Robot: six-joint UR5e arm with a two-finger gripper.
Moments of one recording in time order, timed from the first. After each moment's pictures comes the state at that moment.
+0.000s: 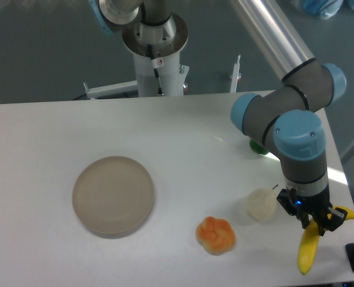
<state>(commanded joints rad) 2.37 -2.25 -1.16 -0.88 1.72 1.21</state>
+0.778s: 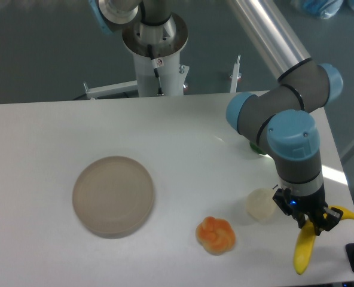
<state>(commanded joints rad) 2.32 -2.23 -1.18 -0.88 1.74 1.11</state>
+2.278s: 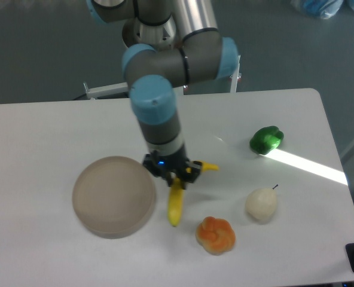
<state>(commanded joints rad) 1.96 -1.90 -1.67 -0.99 1.64 0.33</state>
